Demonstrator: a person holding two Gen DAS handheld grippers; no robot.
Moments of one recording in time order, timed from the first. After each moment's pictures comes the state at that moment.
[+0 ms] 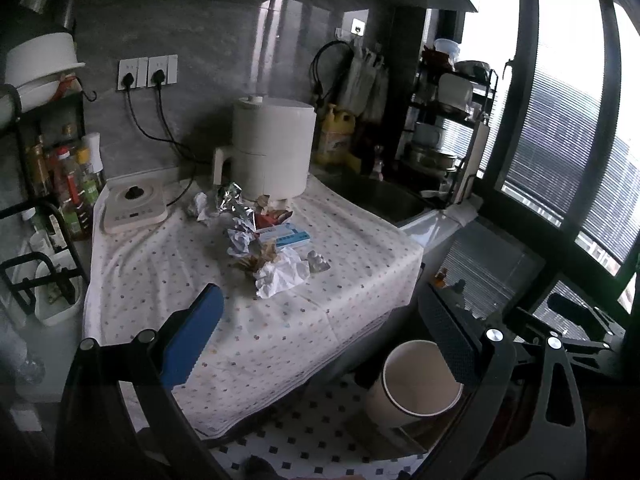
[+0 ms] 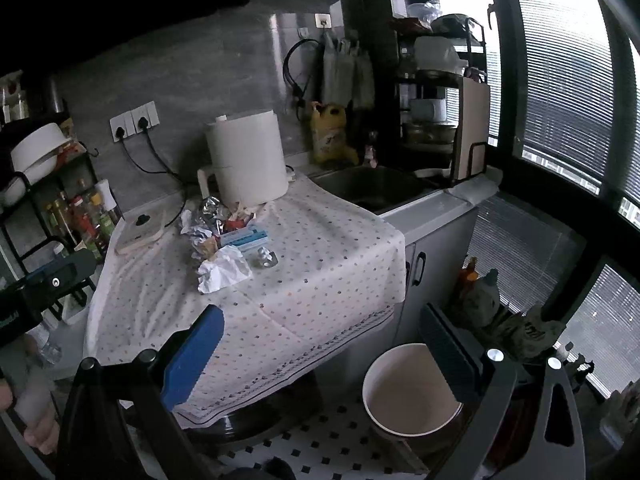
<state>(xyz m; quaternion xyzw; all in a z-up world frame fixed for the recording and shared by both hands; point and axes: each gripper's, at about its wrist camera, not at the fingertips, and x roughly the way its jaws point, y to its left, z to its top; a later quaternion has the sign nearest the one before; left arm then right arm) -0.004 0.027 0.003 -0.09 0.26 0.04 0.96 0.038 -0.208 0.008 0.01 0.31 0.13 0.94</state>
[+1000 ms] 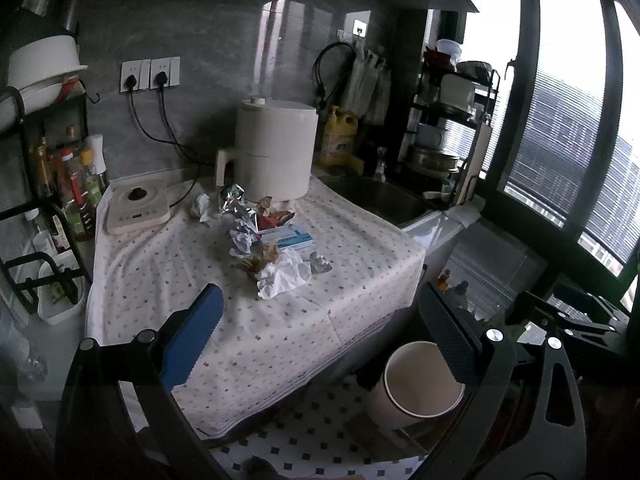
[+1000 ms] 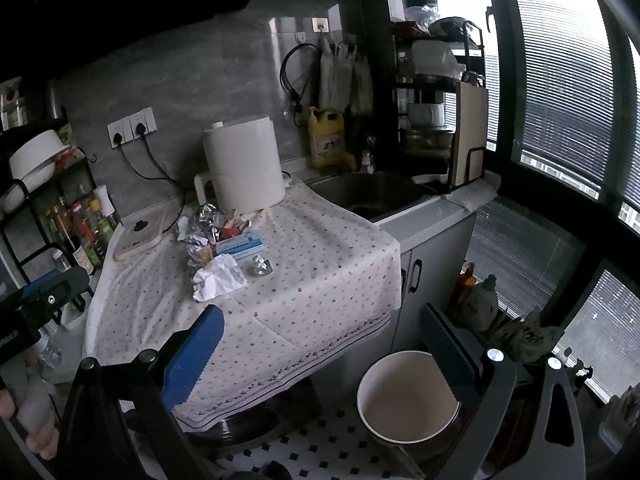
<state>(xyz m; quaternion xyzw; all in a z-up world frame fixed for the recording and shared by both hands) -0.008 0.028 0.007 -0.09 0.26 0.04 0.96 0.042 -0.212 0.013 0.01 0.31 0.13 0.94</state>
